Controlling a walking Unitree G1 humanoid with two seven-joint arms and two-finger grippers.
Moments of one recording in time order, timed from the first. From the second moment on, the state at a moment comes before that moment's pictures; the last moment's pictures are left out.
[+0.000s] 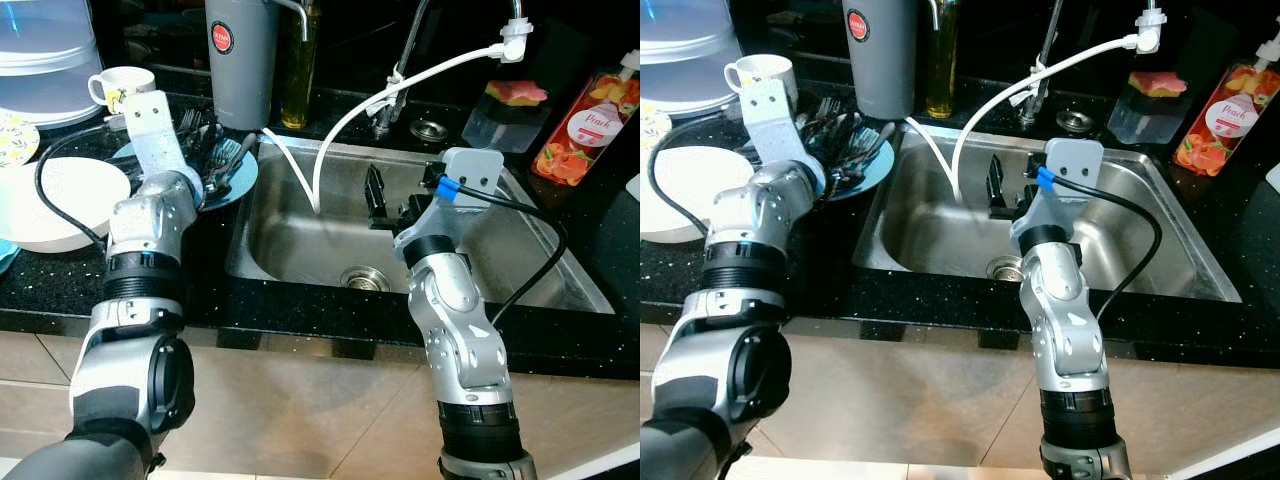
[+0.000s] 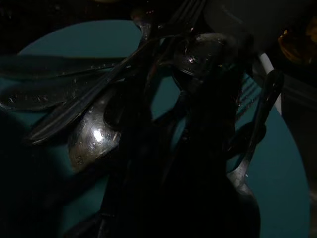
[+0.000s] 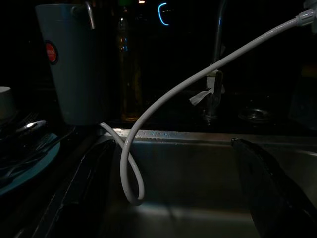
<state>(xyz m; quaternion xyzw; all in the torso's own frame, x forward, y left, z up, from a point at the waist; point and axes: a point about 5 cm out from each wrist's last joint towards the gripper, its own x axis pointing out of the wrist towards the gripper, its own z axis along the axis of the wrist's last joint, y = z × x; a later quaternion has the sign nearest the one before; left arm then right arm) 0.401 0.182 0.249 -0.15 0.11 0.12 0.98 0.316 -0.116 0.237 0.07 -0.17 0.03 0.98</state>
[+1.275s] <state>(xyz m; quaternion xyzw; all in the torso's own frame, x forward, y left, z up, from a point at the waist) 0.395 0.167 0.267 -0.06 0.05 0.07 0.99 0.316 -0.117 0.238 0.07 -0.17 0.03 0.98</state>
